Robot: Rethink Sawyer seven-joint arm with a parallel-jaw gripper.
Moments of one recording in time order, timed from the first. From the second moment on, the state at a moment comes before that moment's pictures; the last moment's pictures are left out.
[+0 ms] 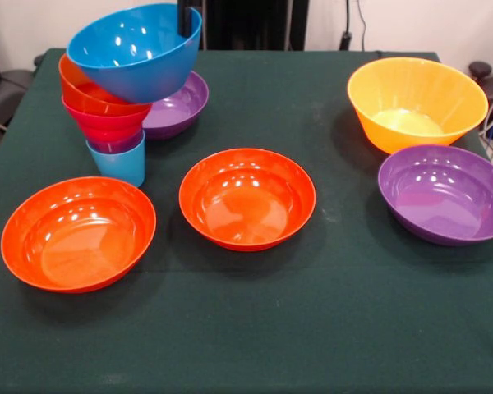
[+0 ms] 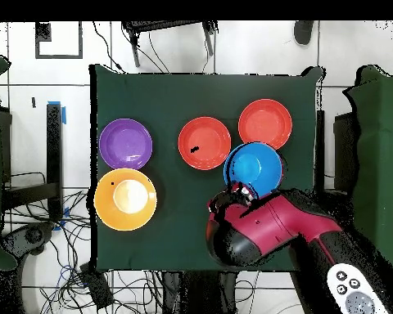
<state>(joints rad) -0.92 -1.03 0.85 2.14 -0.98 0.46 1.71</state>
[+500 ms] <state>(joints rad) -0.93 -1.04 0.87 2.14 -0.98 0.46 1.71</state>
